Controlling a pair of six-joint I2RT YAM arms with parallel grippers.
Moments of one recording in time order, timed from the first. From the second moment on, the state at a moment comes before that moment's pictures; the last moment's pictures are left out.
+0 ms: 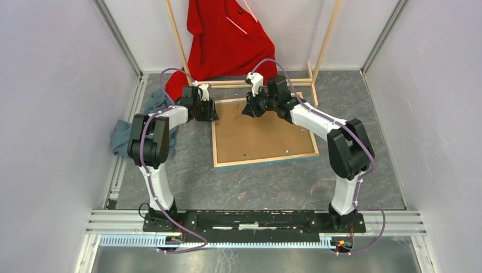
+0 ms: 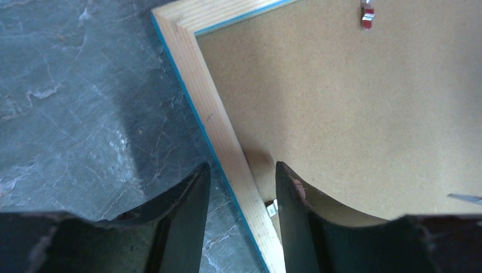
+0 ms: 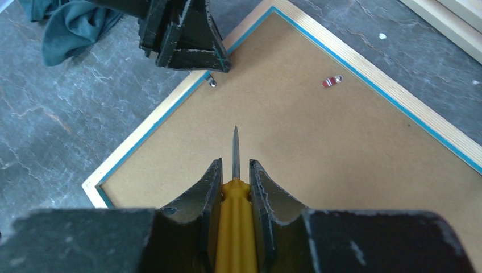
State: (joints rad) left arm -0.16 1.97 1.25 -0.11 0.31 -0.10; right arm 0.53 1.88 1.38 -0.05 -0.45 -0.03
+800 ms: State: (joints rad) left arm -0.17 2.01 1.23 -0.01 0.40 -0.15; right arm 0.53 2.08 1.56 -0.14 -0.64 0.06
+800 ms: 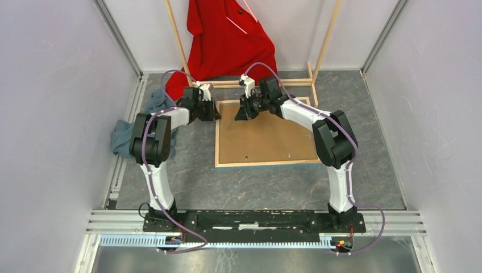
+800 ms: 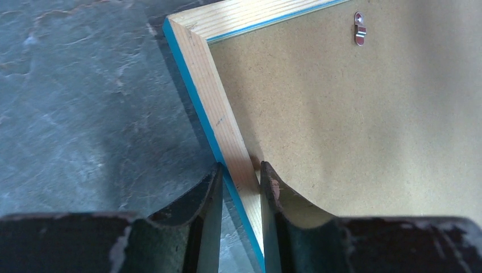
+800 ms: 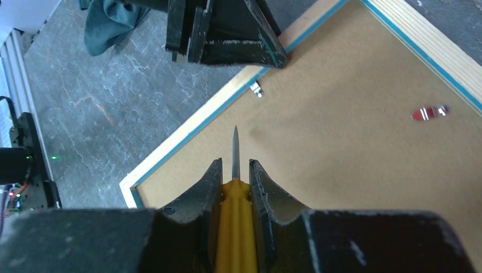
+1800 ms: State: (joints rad) left arm -0.21 2.02 1.20 0.08 0.45 -0.15; right arm 0.48 2.23 1.73 -0.18 -0.68 0.10
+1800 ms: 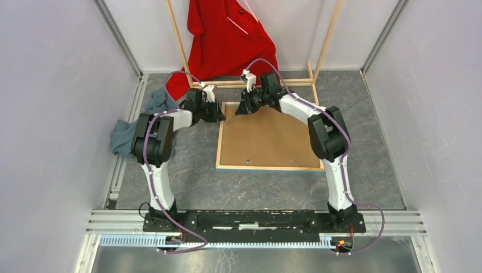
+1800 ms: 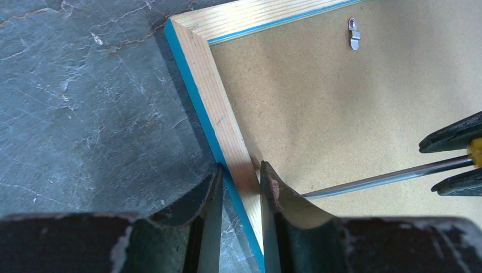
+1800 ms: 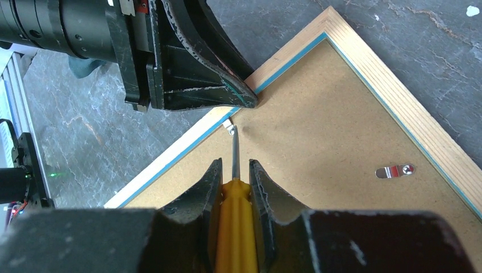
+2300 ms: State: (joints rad) left arm -0.21 2.02 1.20 0.08 0.45 -0.15; right arm 0.49 2.28 1.77 -0.17 -0.69 0.12
